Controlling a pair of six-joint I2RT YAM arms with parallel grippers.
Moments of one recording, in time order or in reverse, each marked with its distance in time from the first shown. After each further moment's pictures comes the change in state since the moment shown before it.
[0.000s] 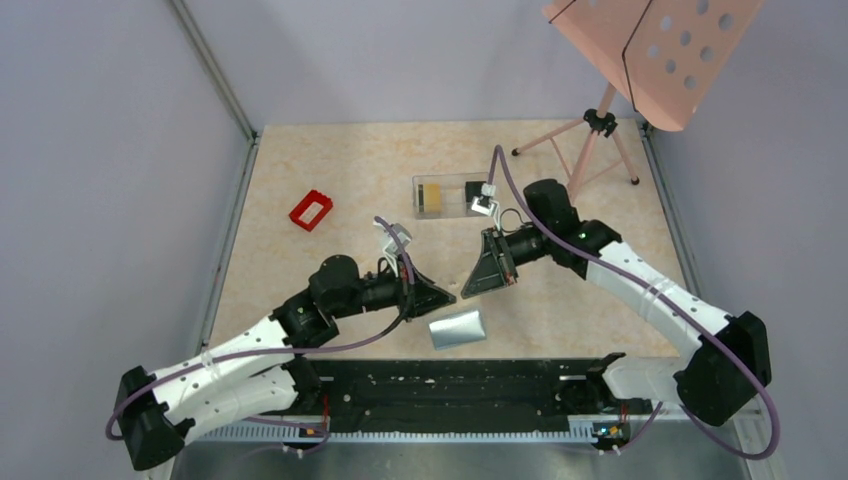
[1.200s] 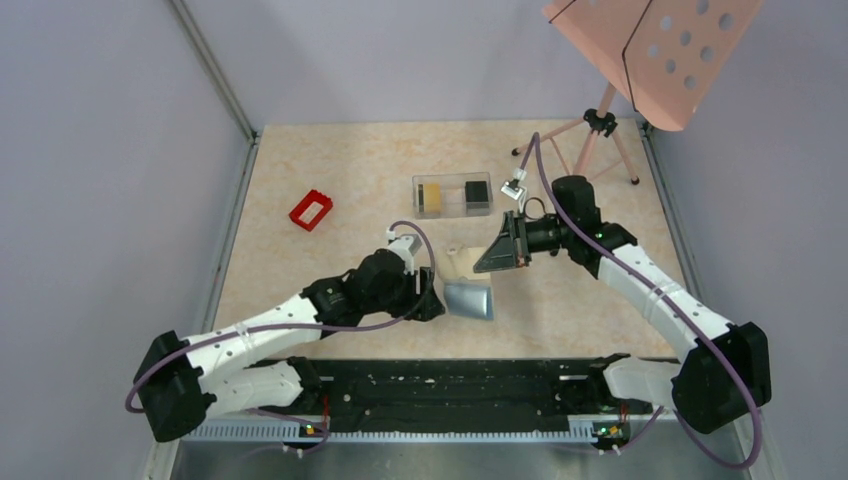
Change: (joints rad) left arm 0.003 0.229 0.090 -0.498 -0.349 -0.112; right arm -0.178 -0.028 -0.082 0.137 0.063 0.192
